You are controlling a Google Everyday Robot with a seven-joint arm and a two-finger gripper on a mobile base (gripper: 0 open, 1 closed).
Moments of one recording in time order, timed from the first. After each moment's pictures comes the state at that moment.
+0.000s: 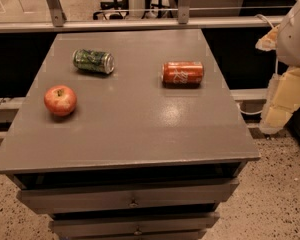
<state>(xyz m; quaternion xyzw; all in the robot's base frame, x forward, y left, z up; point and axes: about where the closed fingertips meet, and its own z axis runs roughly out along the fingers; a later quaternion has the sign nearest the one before) 0.438 -0.217 0.976 -0.60 0.78 -0.03 0.16</state>
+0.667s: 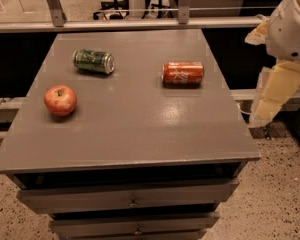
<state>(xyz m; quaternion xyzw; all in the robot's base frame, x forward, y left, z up) 0.449 -0.200 0.982 -0.62 0.77 -0.03 0.18</state>
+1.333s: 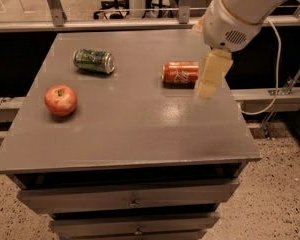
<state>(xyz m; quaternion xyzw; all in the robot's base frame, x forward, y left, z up) 0.525 -0.120 0.963 -0.66 0.72 0.00 0.22</state>
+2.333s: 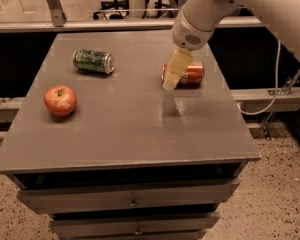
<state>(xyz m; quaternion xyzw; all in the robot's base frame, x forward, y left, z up) 0.633 -0.078 0.911 -0.63 0.73 0.02 0.24</state>
